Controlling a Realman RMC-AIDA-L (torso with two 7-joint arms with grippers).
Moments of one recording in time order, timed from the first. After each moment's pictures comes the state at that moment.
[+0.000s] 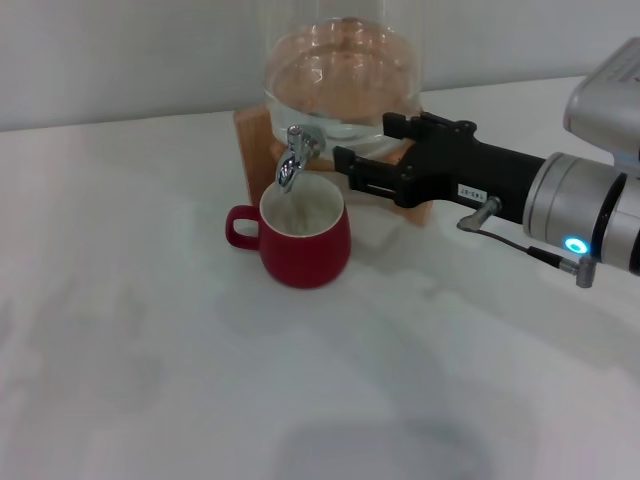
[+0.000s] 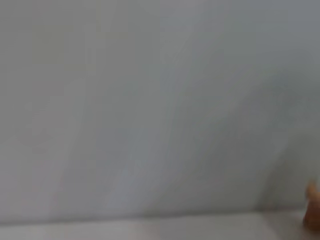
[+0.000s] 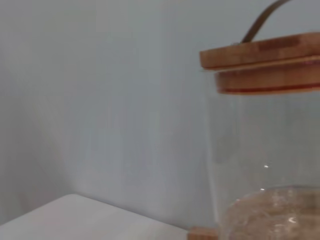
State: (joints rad) left arm 0.18 -2.09 1.11 1.40 -1.64 -1.02 1.42; right arm 0.01 2.01 -1.78 -1.55 1.64 0.54 -1.26
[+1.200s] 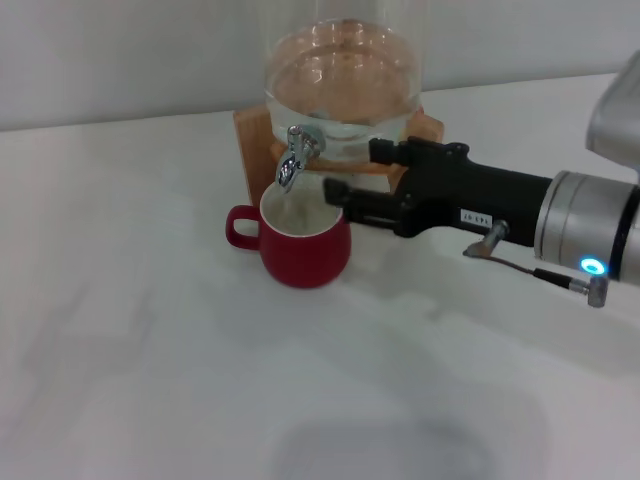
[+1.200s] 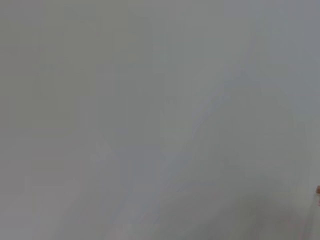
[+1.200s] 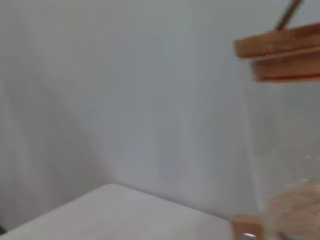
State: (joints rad) left arm 0.13 -2.08 0.88 1.00 -2.04 -1.38 1.67; right arm -0.01 2.01 -1.73 -1.56 1.65 0.69 -1.26
